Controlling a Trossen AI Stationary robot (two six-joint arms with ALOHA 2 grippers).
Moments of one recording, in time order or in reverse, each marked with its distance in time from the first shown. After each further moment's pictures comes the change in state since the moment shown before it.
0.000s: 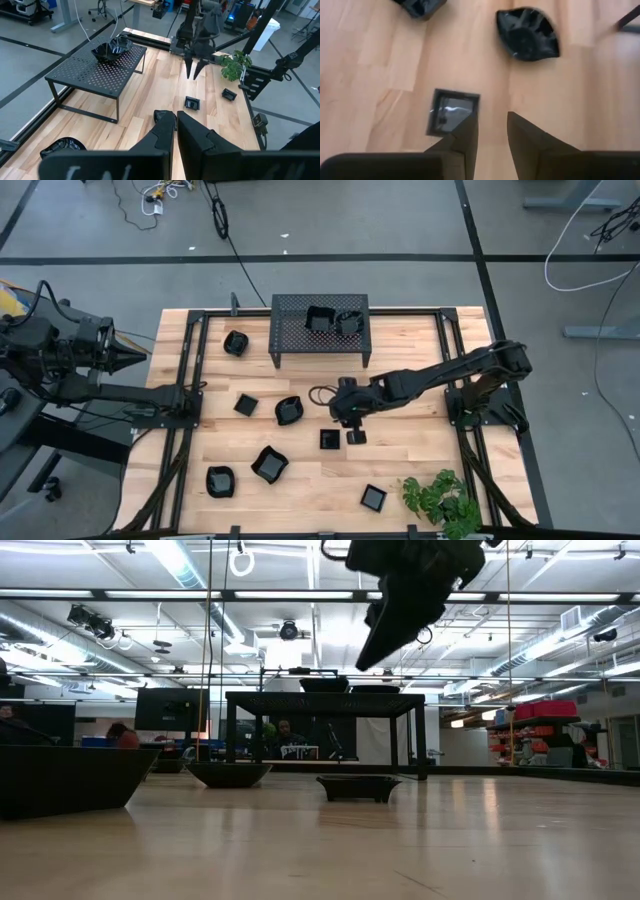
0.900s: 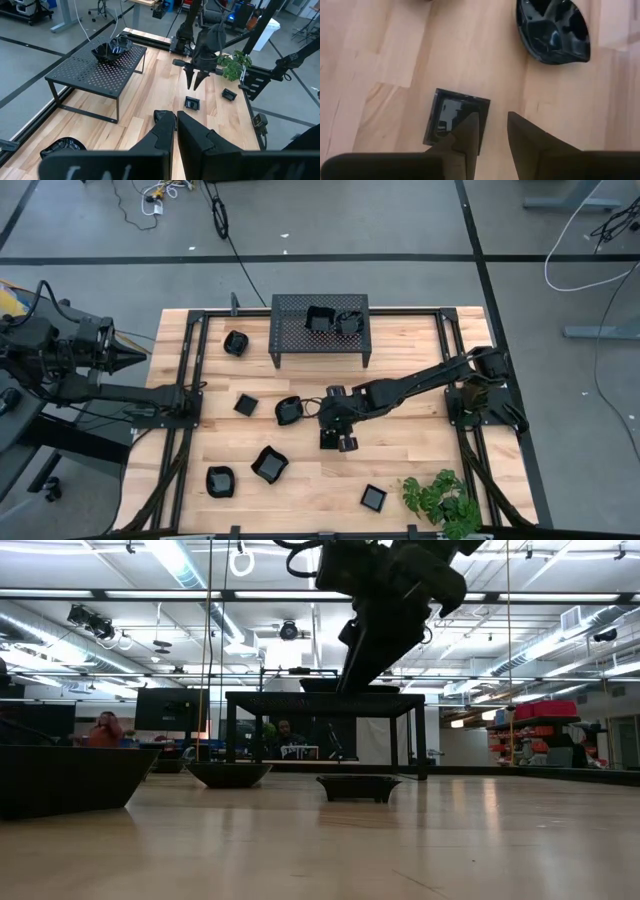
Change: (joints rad) left arm 0.000 0.000 0.000 0.000 0.000 0.000; right arm 0.023 0.169 0.129 -0.059 -0.001 -0.064
